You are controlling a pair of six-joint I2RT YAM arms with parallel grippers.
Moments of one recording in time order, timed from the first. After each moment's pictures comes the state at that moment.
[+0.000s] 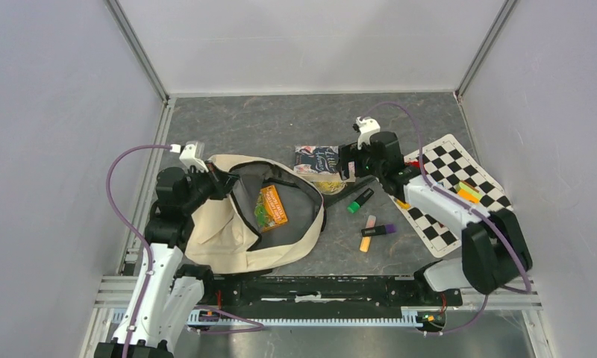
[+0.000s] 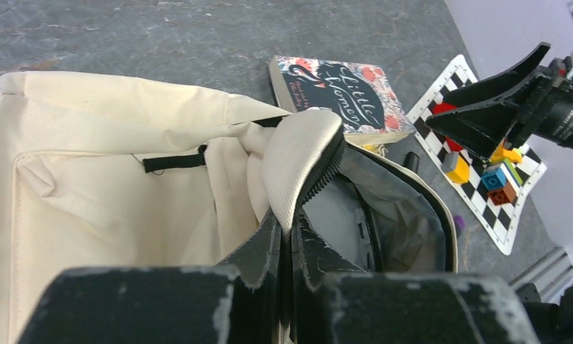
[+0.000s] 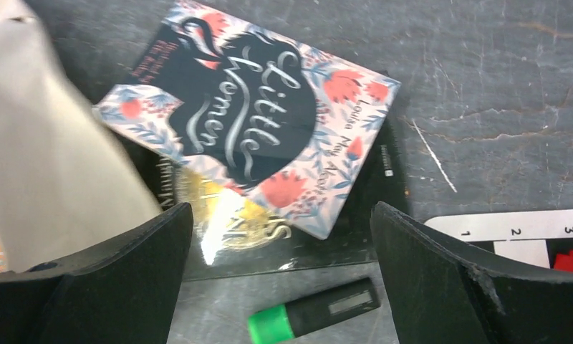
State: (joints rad) left arm -0.06 0.67 0.62 -0.25 0.41 -0.39; right arm 0.49 1.36 0.84 0.00 -0.01 0.13
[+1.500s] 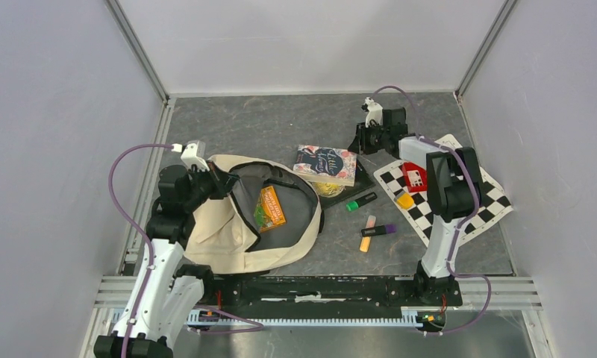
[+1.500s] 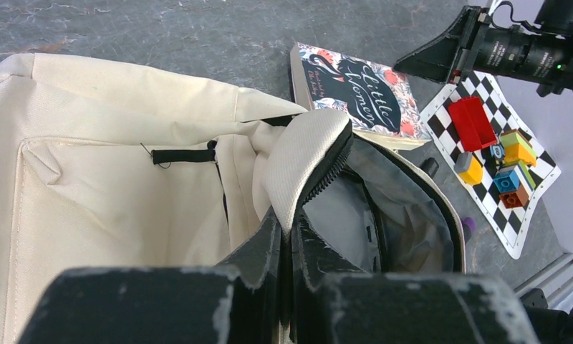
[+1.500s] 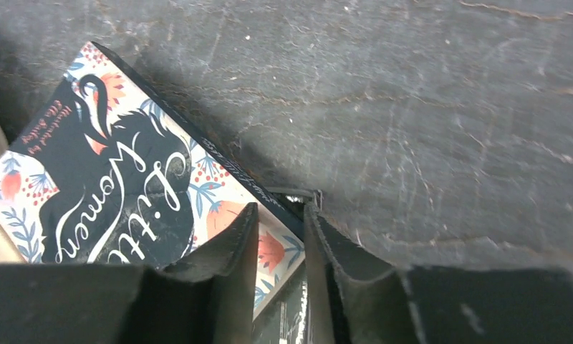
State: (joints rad) left arm -0.06 0.71 0.62 -0.26 0.38 -0.39; right arm 0.16 2.01 1.27 0.00 -0.53 0.04
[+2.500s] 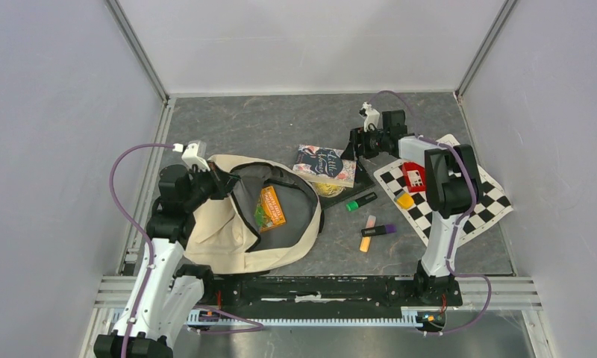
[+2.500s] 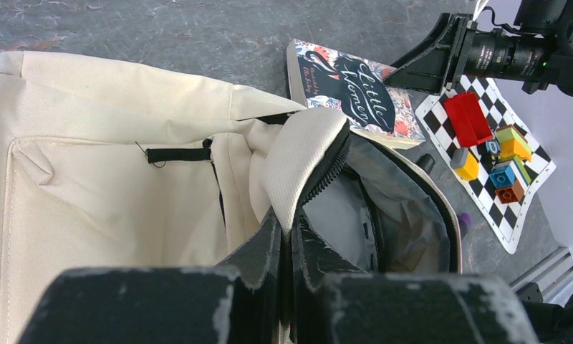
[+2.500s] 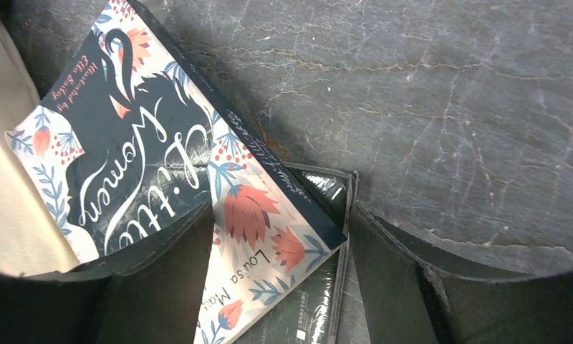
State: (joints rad) left arm -0.06 0.72 0.62 -0.26 0.40 -0.39; right arm 0.16 2.01 1.26 -0.07 -0.61 -0.01
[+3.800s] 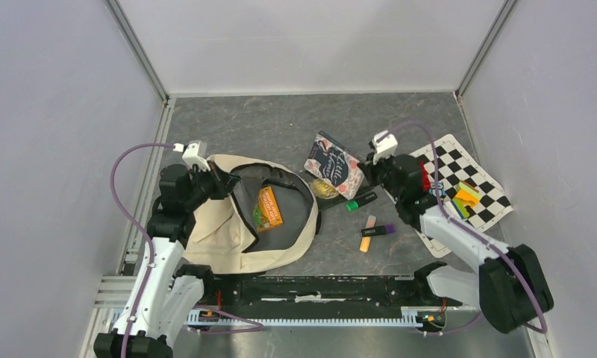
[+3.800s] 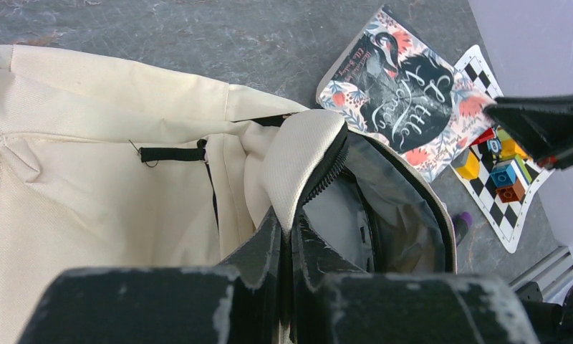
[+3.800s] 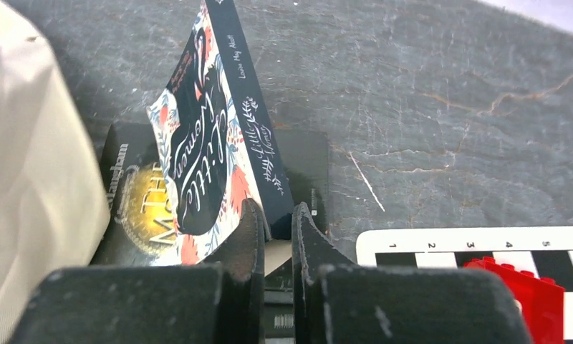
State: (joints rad) left arm -0.06 0.73 0.62 -0.26 0.40 -0.39; right arm 0.36 1.20 0.61 0.28 -0.09 -0.02
